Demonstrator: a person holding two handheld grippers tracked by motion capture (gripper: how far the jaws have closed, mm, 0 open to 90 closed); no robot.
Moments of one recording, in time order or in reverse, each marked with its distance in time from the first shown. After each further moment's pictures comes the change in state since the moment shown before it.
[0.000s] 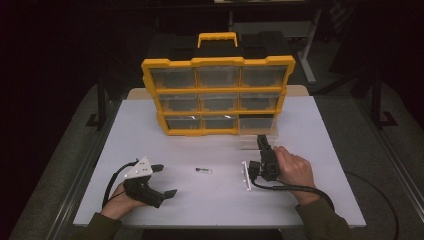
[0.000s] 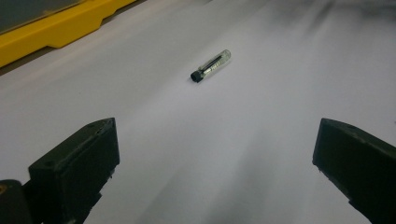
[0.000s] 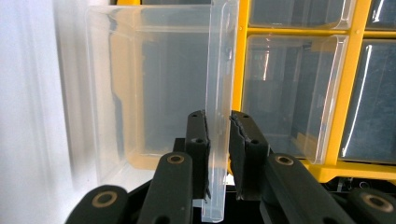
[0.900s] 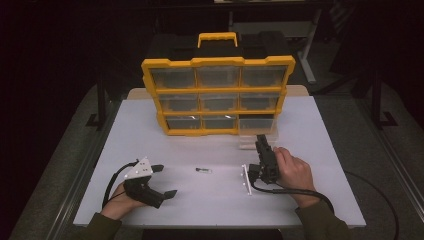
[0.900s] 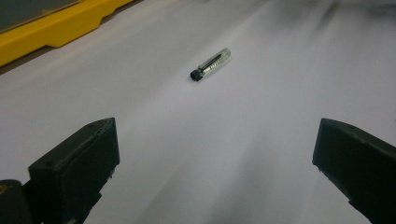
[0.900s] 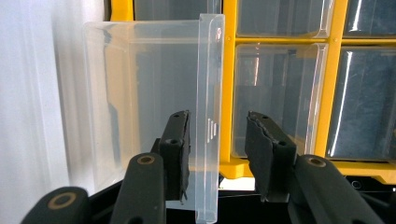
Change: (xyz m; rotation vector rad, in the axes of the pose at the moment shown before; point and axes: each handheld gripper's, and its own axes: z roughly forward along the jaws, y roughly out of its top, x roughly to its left) left arm 0.000 0.000 0.000 0.004 0.002 0.003; right arm 0.003 0.002 -0.007 -0.027 -0.037 0.022
